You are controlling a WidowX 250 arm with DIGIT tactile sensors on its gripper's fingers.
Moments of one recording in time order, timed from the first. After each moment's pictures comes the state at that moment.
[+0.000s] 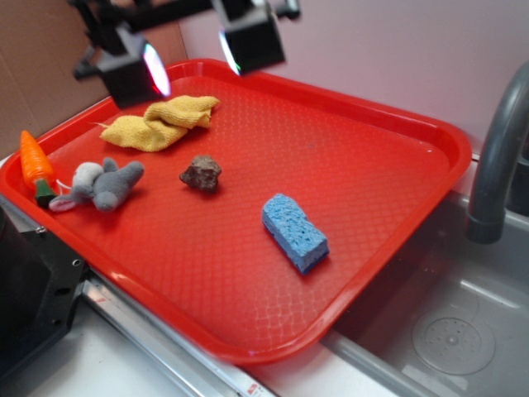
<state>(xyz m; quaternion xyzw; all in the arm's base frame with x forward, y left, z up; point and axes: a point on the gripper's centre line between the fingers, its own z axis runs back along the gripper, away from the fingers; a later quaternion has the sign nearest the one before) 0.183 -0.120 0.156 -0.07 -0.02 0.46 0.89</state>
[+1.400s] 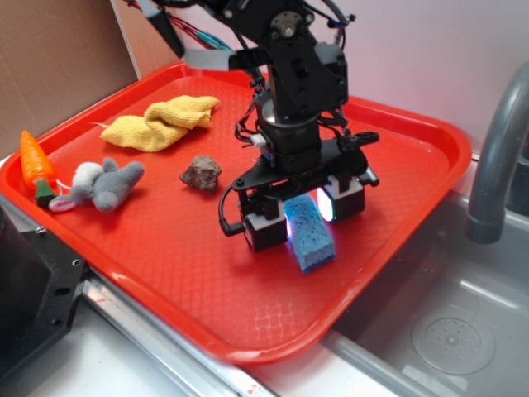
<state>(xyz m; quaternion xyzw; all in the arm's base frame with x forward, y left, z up) 0.226 -0.140 0.020 0.00 -0.01 0.57 0.82</state>
